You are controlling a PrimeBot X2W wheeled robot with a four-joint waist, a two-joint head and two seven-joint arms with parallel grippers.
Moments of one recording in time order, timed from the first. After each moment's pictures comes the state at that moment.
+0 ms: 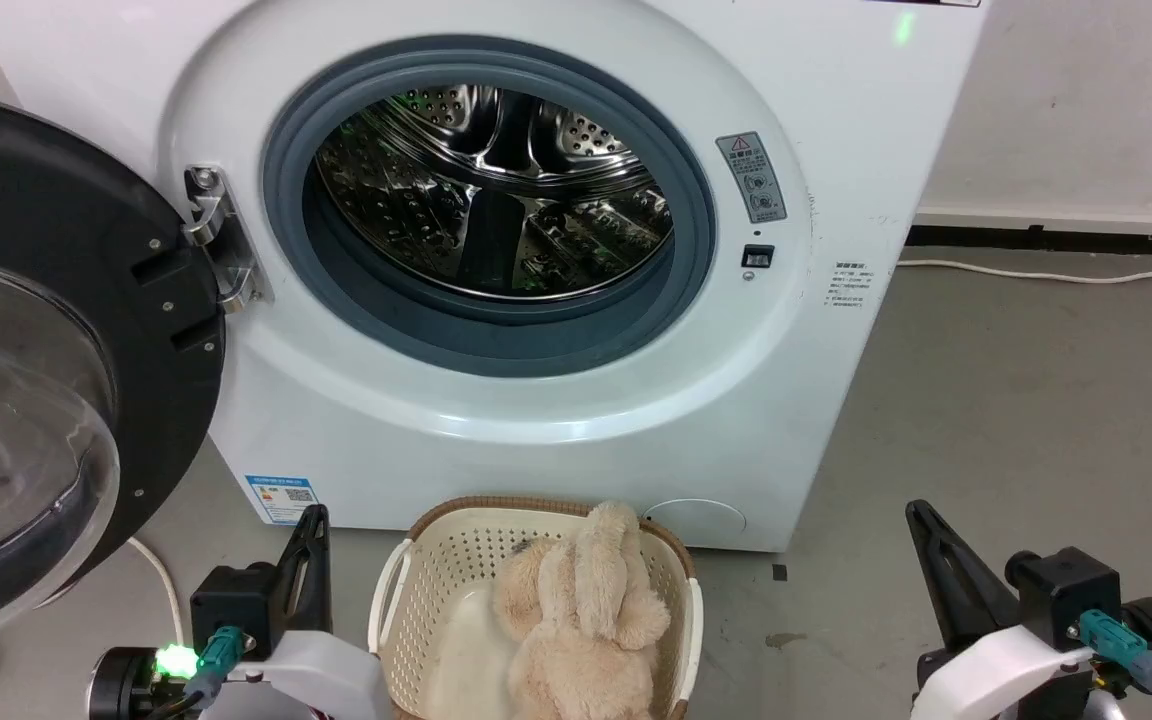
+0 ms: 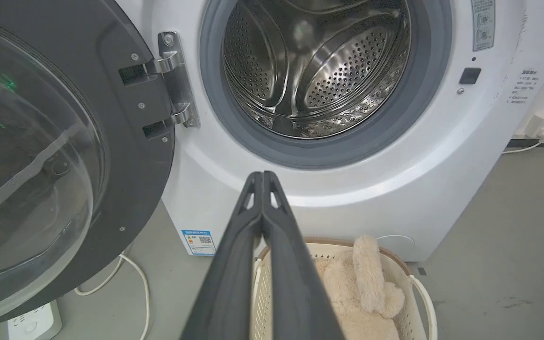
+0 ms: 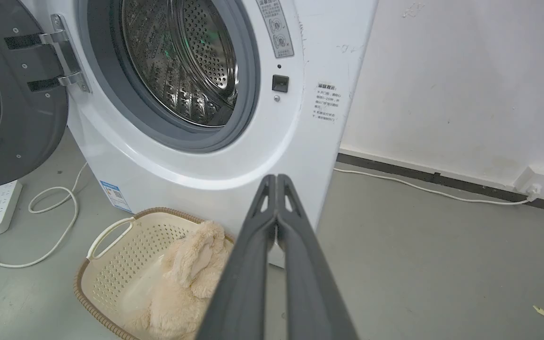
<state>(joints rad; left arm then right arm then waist) 0.02 0.05 0.00 0.00 0.00 0.00 0.00 0.01 -0.05 0.00 0.00 0.01 0.13 0.00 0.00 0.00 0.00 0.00</state>
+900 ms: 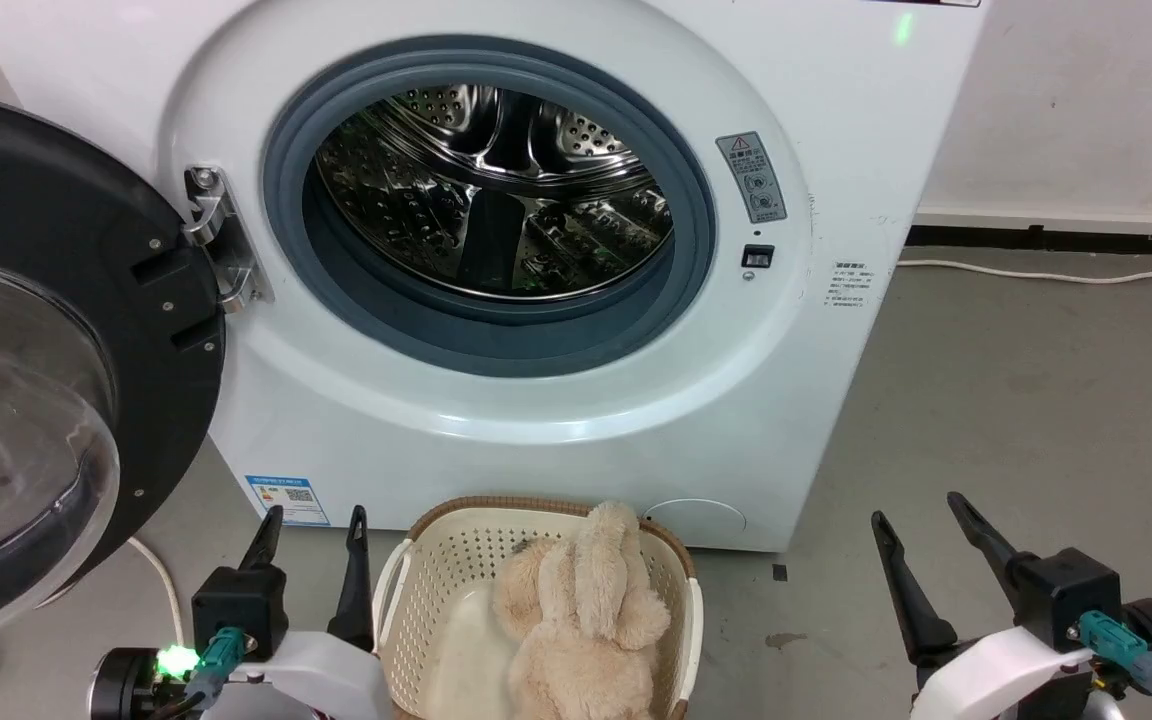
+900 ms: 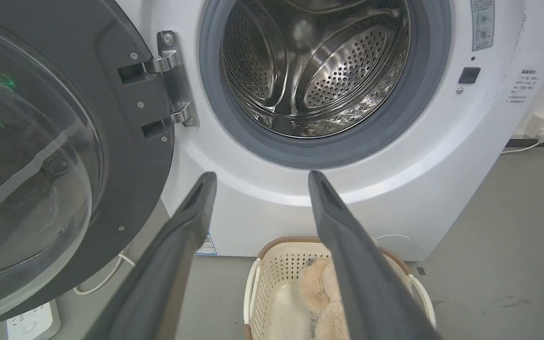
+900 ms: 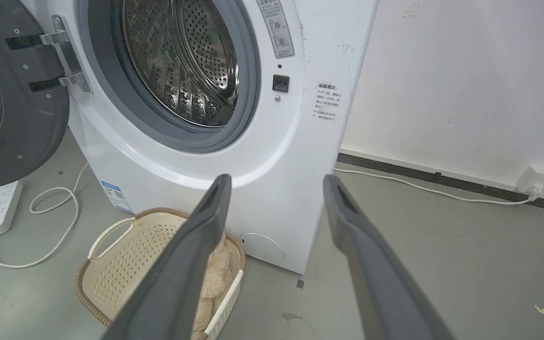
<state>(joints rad) 0.02 0.05 0.00 0.01 0.00 0.01 0.00 0.01 -0.05 0.00 0.01 0.01 0.13 0.00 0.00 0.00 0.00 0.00</state>
